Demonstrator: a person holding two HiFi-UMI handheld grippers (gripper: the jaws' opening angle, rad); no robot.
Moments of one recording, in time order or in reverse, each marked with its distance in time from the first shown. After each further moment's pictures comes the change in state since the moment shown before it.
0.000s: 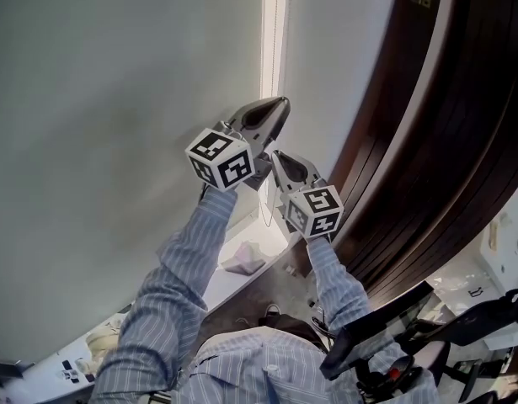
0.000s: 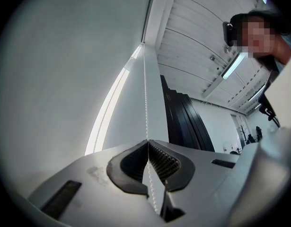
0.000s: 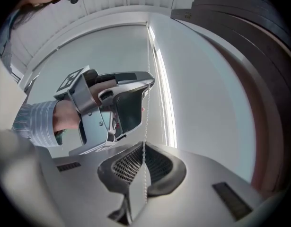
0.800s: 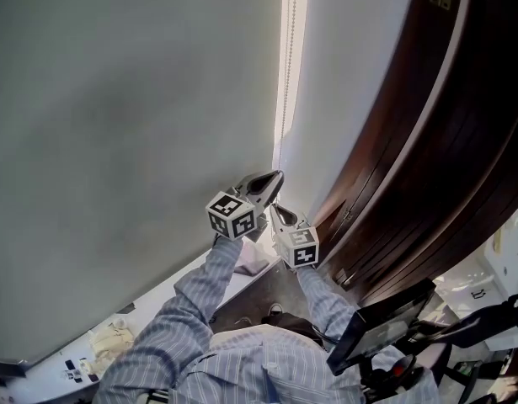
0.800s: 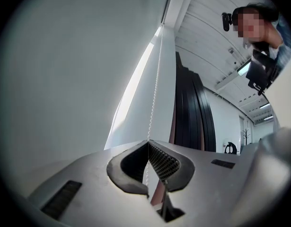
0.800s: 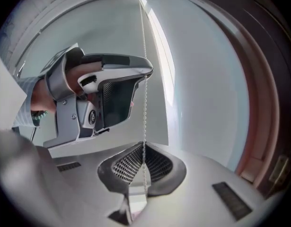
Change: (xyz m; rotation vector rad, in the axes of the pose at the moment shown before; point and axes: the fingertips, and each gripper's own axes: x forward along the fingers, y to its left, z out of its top) left arm -0.080 0.014 -0.194 -0.174 0.236 0.093; right arm -0.018 0.010 -0.202 0.098 0.329 -0.068
